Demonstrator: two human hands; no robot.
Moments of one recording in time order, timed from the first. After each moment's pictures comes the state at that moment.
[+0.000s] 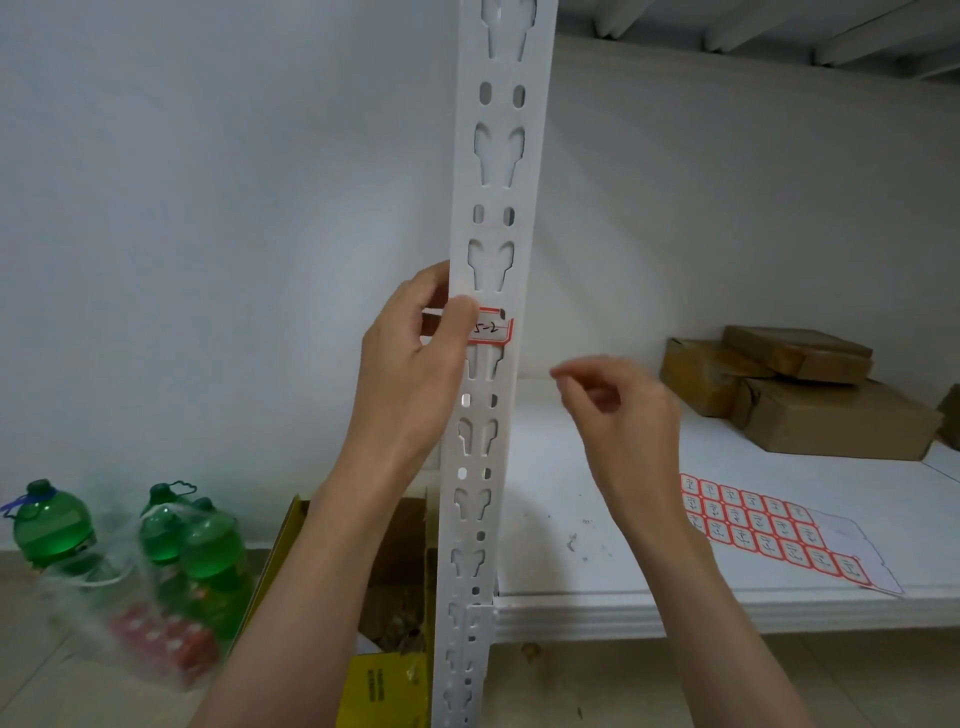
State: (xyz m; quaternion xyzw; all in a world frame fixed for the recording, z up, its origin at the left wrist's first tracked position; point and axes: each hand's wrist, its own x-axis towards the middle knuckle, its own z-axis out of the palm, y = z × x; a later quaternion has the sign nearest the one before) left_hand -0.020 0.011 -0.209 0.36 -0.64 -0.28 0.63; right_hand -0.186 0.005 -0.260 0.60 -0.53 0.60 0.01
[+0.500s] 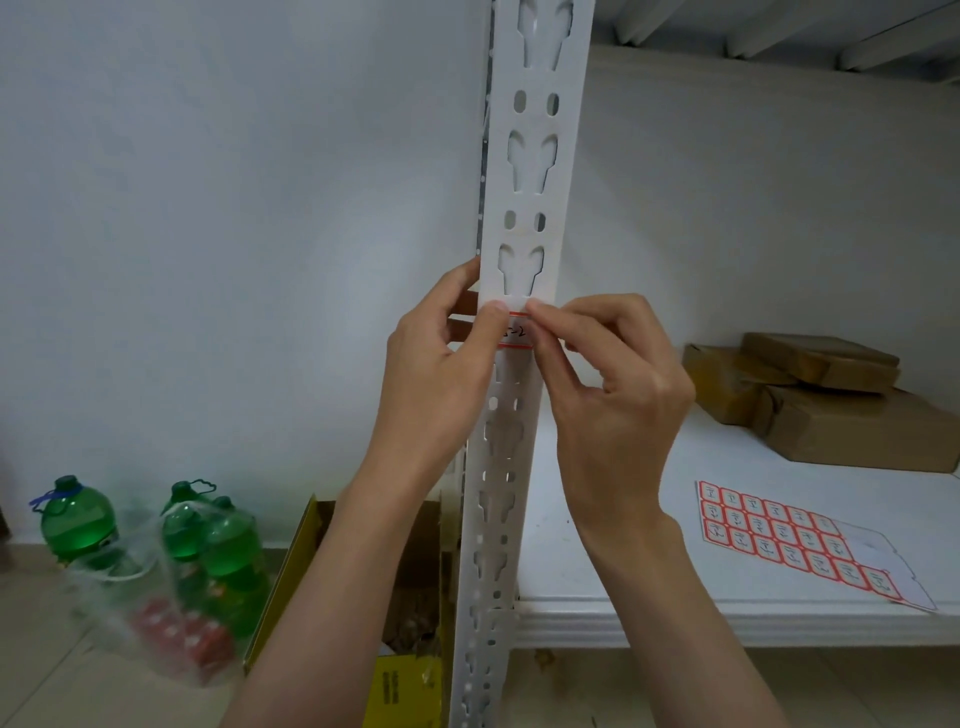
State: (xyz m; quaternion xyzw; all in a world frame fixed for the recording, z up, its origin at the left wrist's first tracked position) left_hand -0.016 0.009 -0.210 0.35 -0.64 -0.26 0.63; right_hand -0.135 0.018 -0.234 0.60 -0.35 0.68 0.24
